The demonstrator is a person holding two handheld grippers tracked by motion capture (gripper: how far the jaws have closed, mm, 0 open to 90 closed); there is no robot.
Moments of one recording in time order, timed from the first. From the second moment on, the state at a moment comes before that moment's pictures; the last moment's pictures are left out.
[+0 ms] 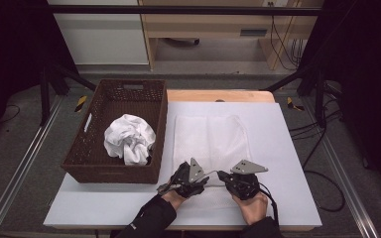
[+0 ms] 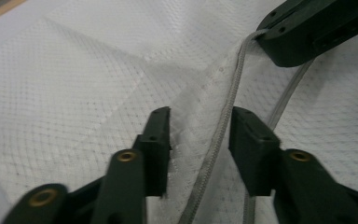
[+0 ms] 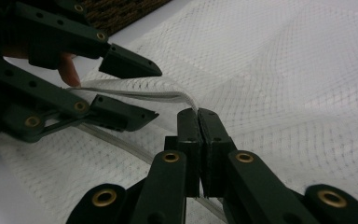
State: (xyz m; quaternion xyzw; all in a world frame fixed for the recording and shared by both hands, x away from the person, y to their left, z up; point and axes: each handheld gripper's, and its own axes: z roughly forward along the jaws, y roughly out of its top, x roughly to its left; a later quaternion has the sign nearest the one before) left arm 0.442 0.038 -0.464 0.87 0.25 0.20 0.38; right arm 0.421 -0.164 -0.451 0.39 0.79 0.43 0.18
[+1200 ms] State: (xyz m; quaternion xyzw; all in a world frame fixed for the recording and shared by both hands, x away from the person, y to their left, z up) left arm 0.401 0.086 -0.430 0.85 0.25 0.15 0.44; right arm 0.427 -0.164 -0.454 0.43 0.78 0.41 0.18
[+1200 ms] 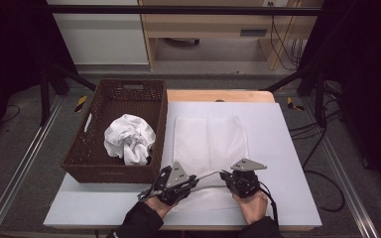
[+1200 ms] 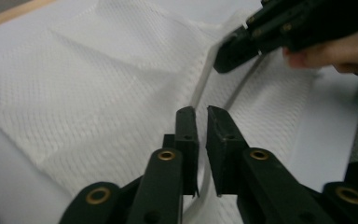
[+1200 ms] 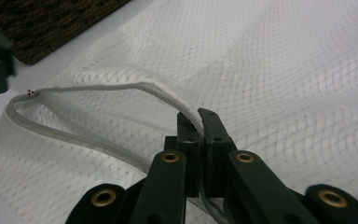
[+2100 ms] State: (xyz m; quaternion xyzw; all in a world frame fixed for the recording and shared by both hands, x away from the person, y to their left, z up) left arm 0.397 0.096 -0.487 0.86 0.27 0.13 0.41; right arm 0.429 -0.160 -0.432 0.42 0.75 0.47 0.20
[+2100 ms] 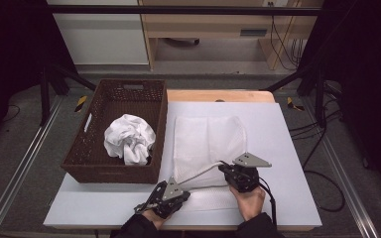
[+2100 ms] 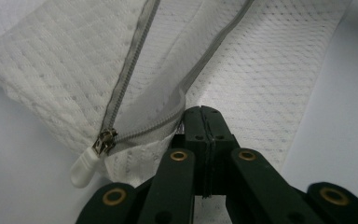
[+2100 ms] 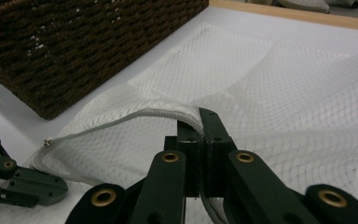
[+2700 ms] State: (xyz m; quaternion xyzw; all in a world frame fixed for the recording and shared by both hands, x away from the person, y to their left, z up) left arm 0.394 0.104 -0.463 0.85 0.27 0.13 0.44; right arm 0.429 -0.166 -0.431 0.43 0.74 0.48 0.21
